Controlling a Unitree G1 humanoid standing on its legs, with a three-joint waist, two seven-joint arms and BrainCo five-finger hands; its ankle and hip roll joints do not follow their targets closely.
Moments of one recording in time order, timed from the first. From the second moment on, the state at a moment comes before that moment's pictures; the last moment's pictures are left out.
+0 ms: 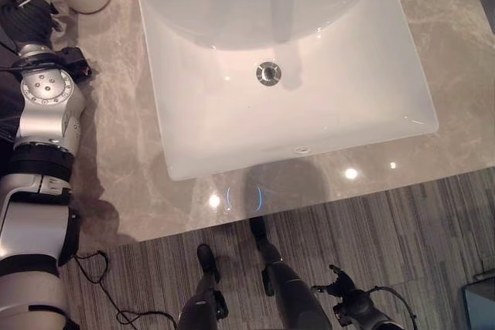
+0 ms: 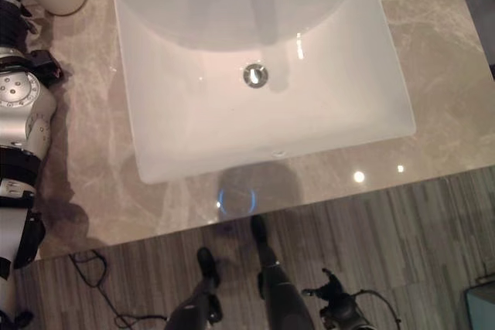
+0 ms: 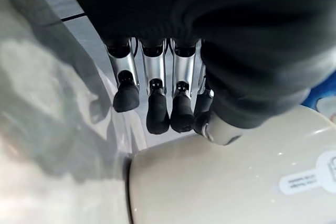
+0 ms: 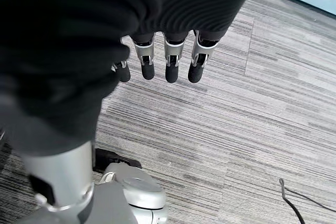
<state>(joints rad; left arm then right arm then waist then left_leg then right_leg) -1.03 0.84 -0.22 0.75 -0.54 -0.24 0.49 -0.11 -0.28 0.42 1.15 0.01 -0.07 -0.20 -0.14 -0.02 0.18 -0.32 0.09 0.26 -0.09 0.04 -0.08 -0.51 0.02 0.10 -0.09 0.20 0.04</state>
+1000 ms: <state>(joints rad) -1.06 0.74 -0.36 0.69 -0.46 -0.24 0.51 -0.11 -0.27 0.46 1.13 0.01 -0.09 -0.22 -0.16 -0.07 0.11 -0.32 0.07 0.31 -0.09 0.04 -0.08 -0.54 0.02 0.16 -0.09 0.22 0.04</state>
